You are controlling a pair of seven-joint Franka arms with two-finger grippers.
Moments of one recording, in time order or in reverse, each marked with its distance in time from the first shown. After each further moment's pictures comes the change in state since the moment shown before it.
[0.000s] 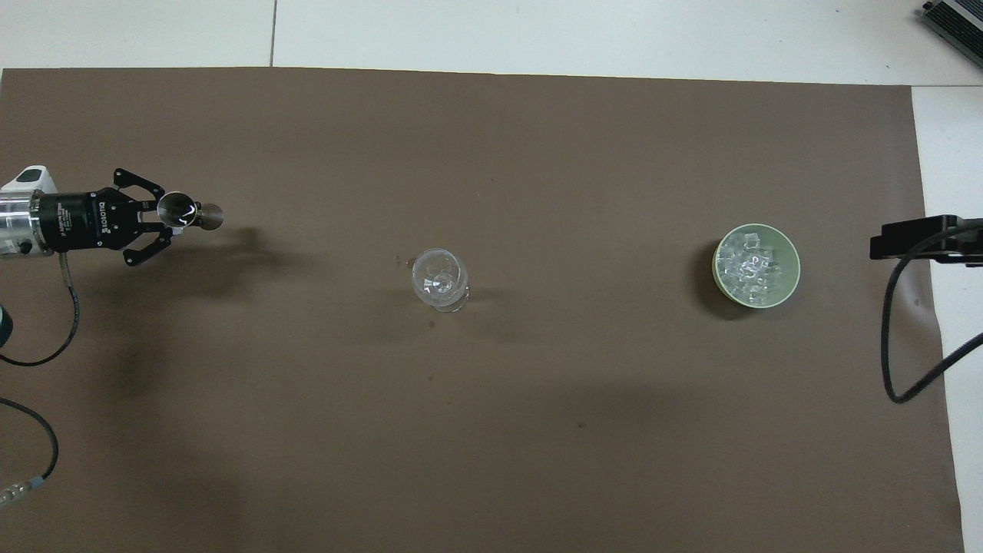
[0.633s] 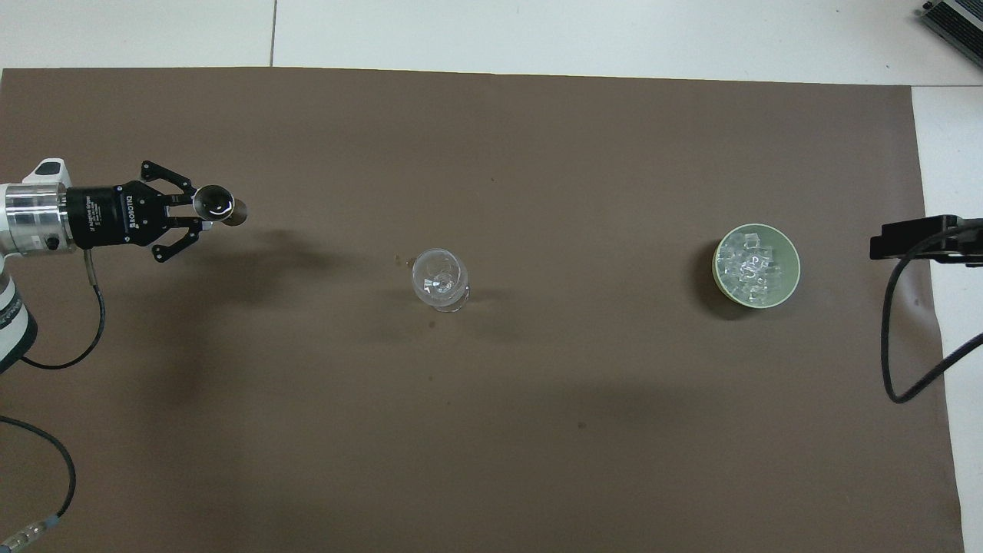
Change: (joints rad) left arm -0.106 -0.144 -0.001 -0.117 -0.018 0.159 -0.066; right arm 0.000 0.000 0.000 0.000 0.000 0.000 0.000
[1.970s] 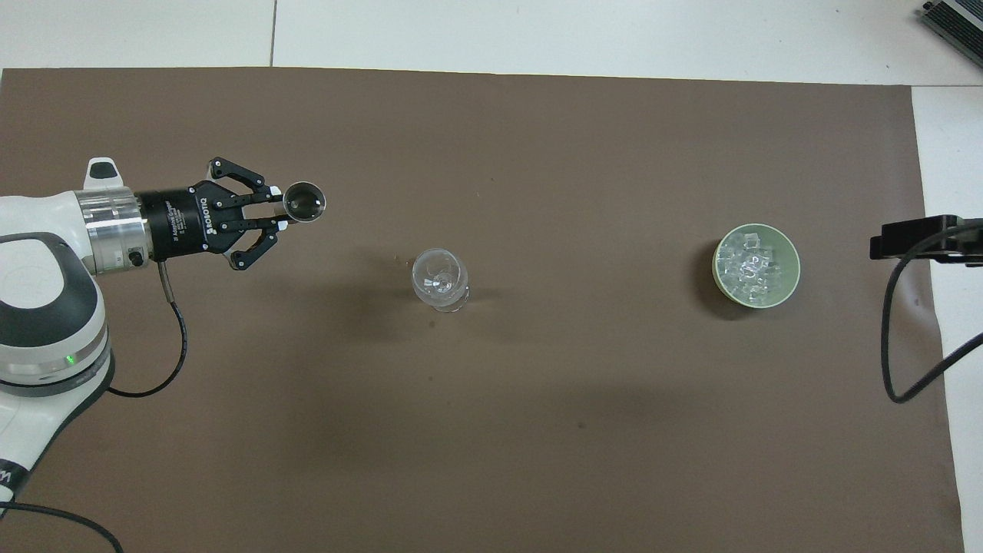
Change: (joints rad) left arm -0.294 -0.290 0.000 -0.209 -0.012 0.397 -0.185; right arm 0.000 0.000 0.000 0.000 0.000 0.000 0.000
